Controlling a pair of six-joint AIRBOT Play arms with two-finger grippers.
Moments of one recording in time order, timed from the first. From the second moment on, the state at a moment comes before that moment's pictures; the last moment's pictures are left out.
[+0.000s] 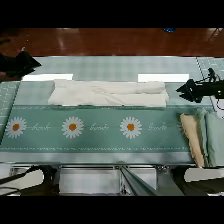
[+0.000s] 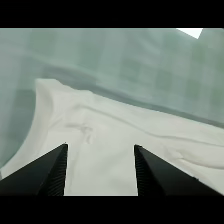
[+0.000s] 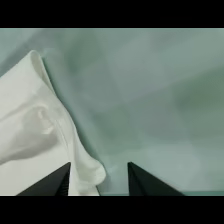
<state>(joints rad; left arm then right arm) 0.28 -1.34 1.33 1.00 -1.06 -1.42 -0.46 -1.62 1.17 -0.83 1.10 1.33</state>
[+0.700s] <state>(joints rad) -0.02 -1.22 1.07 1.01 -0.91 -1.37 -0.24 -1.75 1.19 -0.65 1.07 1.22</state>
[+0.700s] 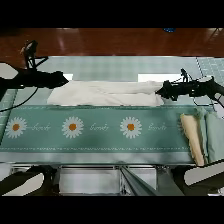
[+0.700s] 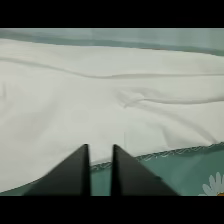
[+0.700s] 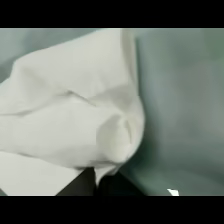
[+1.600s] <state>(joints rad) -0.66 -1.84 1.56 0.76 -0.91 -1.41 -0.26 -0.73 1.01 -0.92 1.32 1.41</state>
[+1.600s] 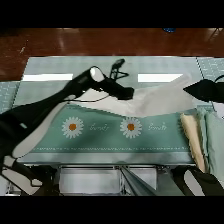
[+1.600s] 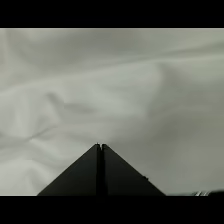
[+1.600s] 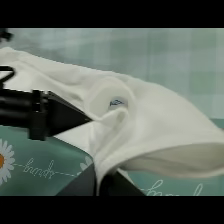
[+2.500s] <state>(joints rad) -0.30 -1.75 1.86 0.89 -1.29 -1.53 0.00 -0.79 1.02 -0.84 1.17 1.47</state>
